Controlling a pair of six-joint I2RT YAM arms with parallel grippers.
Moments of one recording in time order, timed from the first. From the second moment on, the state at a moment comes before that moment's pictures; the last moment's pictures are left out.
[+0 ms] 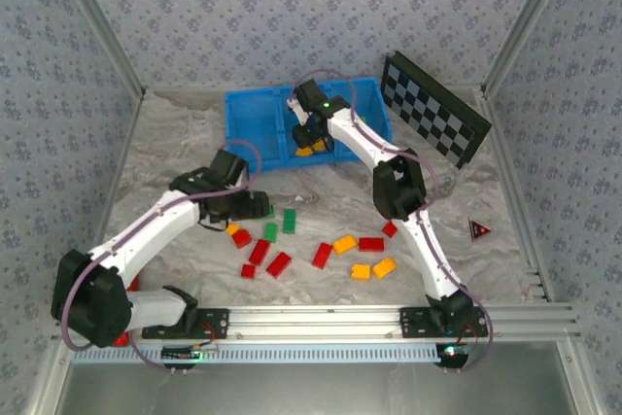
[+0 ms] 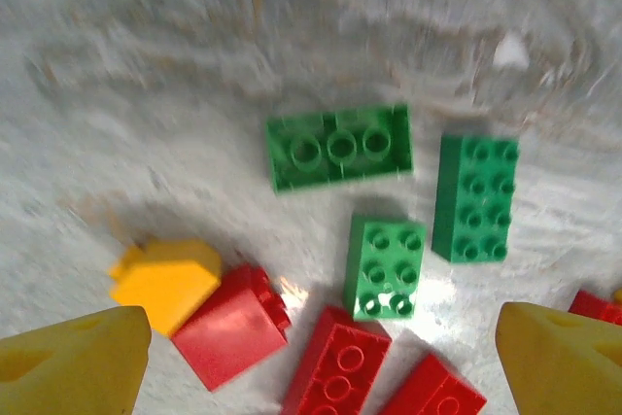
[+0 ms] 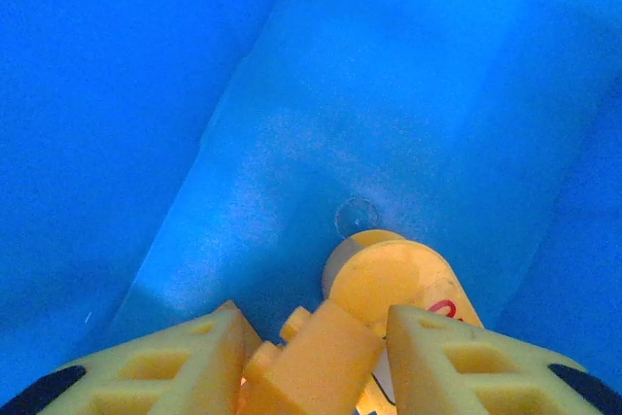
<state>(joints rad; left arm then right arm) -0.54 1.26 0.90 -0.82 0.02 -0.60 0.56 2.52 2.37 -0.89 0.02 -0.06</state>
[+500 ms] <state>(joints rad) -0.63 1.29 0.79 -0.84 -0.09 -0.91 0.56 2.37 2.34 -0.87 0.00 -0.07</state>
